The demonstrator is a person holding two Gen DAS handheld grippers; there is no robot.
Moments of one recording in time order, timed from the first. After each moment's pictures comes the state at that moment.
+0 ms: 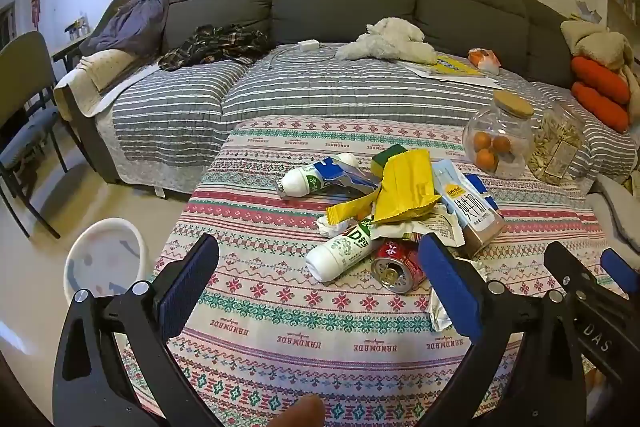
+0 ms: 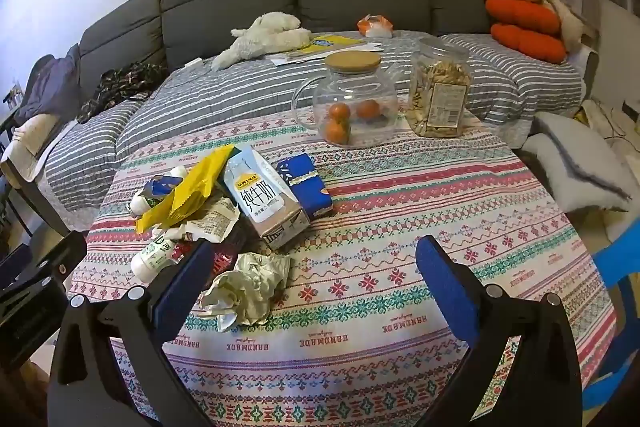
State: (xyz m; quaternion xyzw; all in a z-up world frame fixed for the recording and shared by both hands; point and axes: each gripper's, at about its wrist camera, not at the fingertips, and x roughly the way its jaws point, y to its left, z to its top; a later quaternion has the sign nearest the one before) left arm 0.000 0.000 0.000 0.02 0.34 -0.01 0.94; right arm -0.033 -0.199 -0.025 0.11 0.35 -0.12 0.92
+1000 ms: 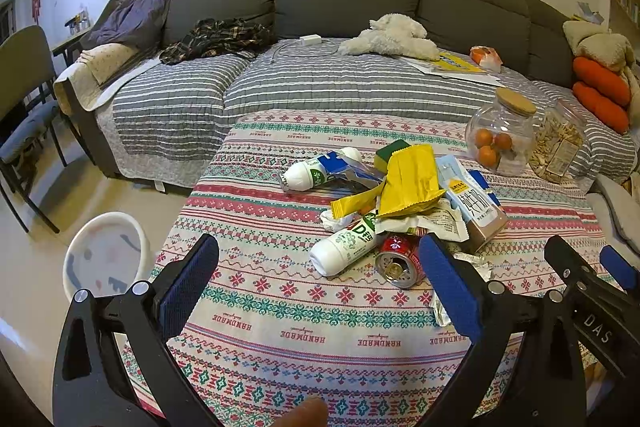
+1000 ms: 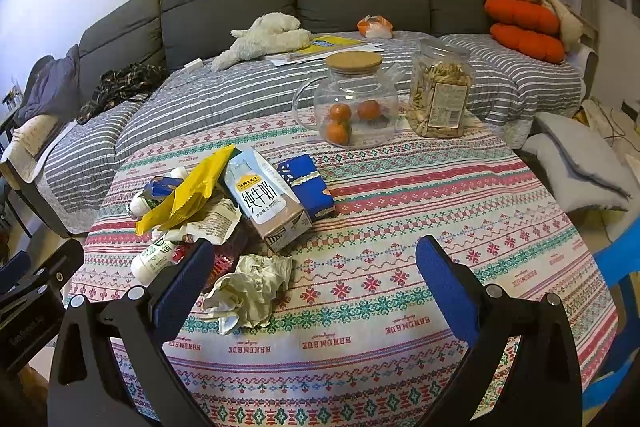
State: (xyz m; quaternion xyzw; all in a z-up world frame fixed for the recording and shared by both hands) left arm 0.000 0.009 -0.002 0.01 0.35 -0.01 0.94; right arm -0.032 -0.202 -0.021 0.11 0.34 -0.11 0.93
